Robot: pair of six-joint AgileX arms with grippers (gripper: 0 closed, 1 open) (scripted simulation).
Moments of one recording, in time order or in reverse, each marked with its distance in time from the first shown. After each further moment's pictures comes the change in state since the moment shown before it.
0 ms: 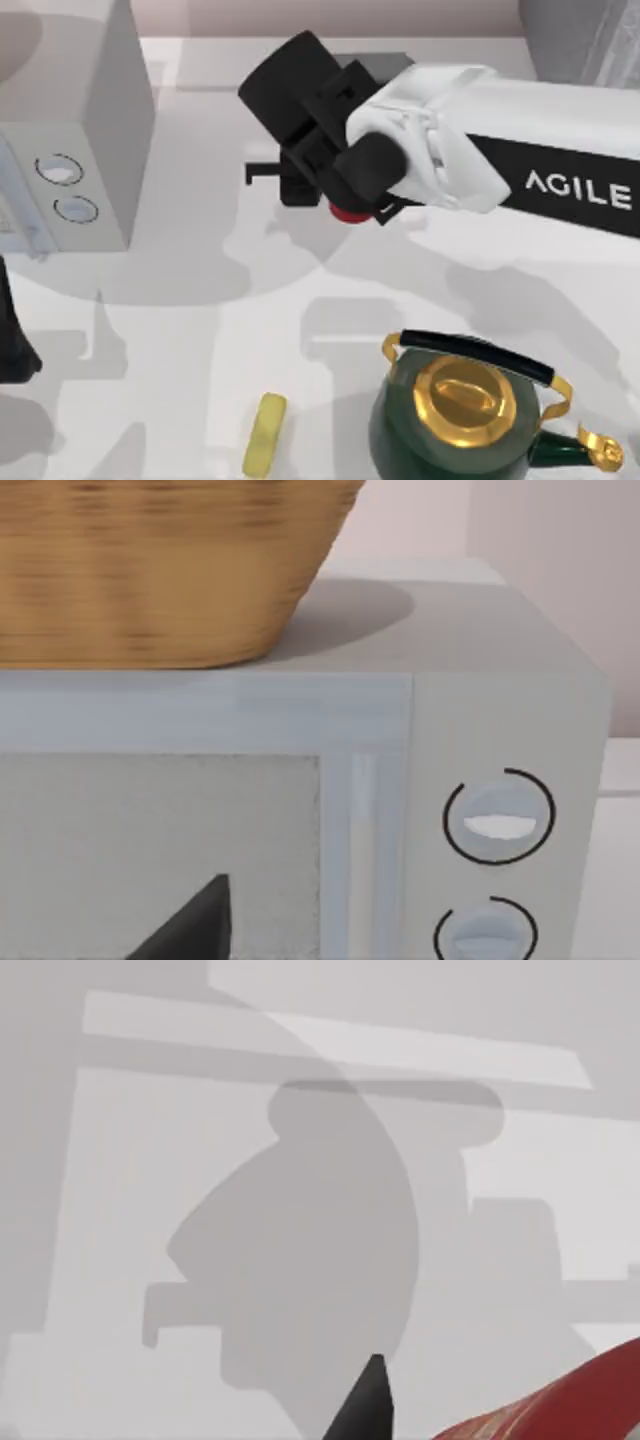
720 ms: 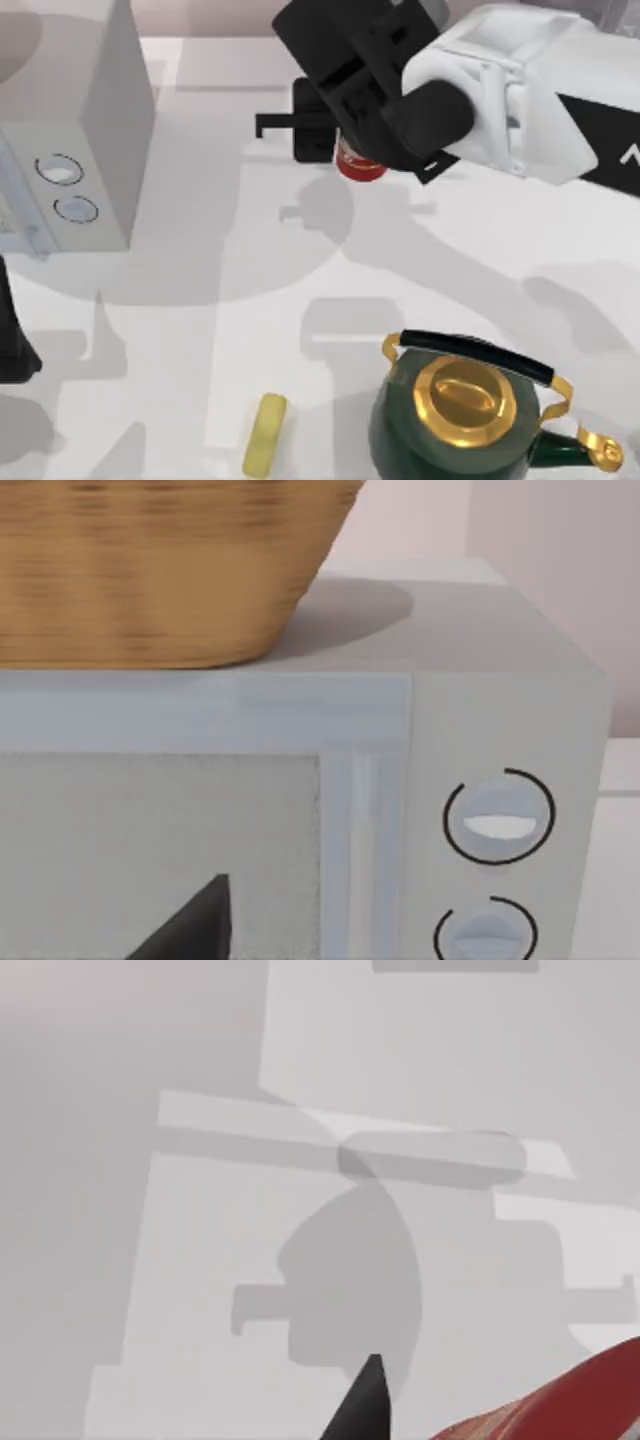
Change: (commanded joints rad) left arm 0.000 0.000 0.000 0.000 0.000 0.000; right arm -0.020 -0.131 -0.001 -0.019 -0.041 -0.063
